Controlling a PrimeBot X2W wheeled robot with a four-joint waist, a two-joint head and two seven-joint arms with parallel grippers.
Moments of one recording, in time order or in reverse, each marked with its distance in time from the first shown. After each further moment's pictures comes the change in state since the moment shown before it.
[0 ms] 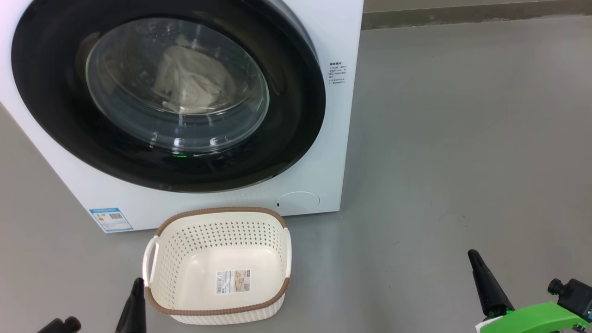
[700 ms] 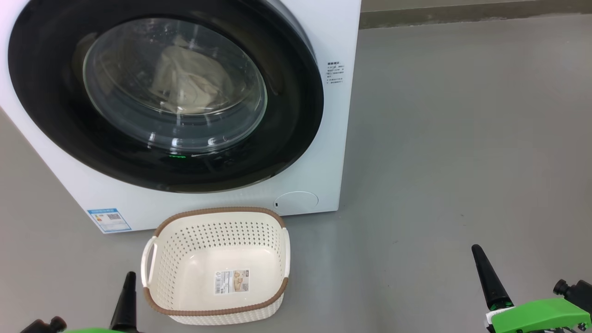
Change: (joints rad) left arm -0.038 -0.014 0.055 0.042 -0.240 -0.038 0.045; right arm -0.043 -0.003 -0.008 0.059 0.252 -0.001 0.016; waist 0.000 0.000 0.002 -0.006
